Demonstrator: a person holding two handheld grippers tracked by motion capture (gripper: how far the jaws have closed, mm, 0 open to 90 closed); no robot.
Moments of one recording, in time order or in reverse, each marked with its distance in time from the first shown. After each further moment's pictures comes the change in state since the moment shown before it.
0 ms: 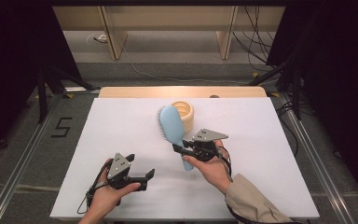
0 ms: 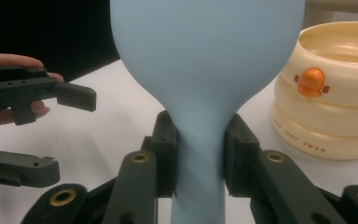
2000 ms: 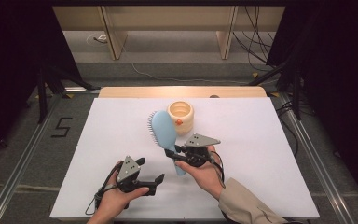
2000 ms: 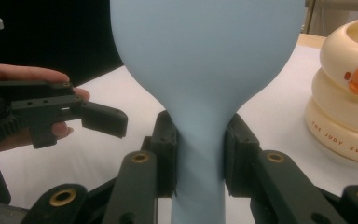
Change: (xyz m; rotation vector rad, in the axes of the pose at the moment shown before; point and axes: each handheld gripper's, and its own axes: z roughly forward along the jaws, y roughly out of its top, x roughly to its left) left arm -0.023 0.001 0.010 0.010 -0.078 0.002; right arm 0.021 -0.006 0.013 -0.008 0.037 0.007
